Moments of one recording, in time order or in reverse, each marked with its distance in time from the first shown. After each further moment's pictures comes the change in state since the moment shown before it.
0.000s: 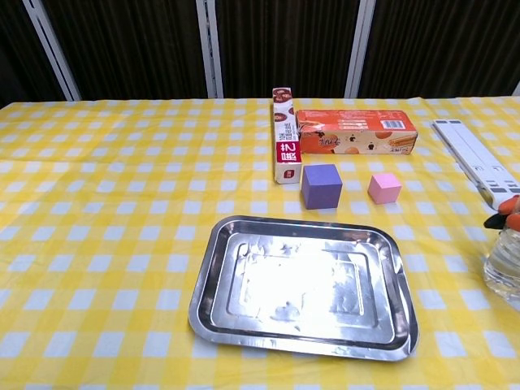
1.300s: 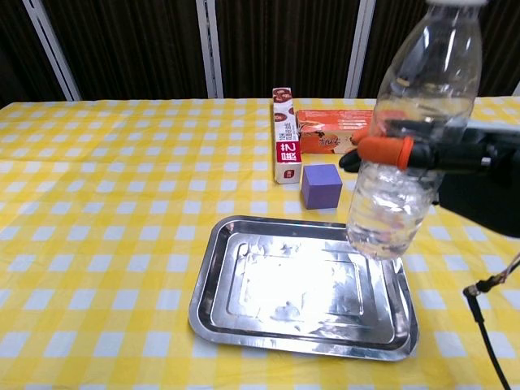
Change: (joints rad) left arm -0.002 0.018 -0.002 0.005 -0.012 -0.008 -0.044; right arm 0.137 0.072 0.135 -0.710 0.272 -0.041 -0.618
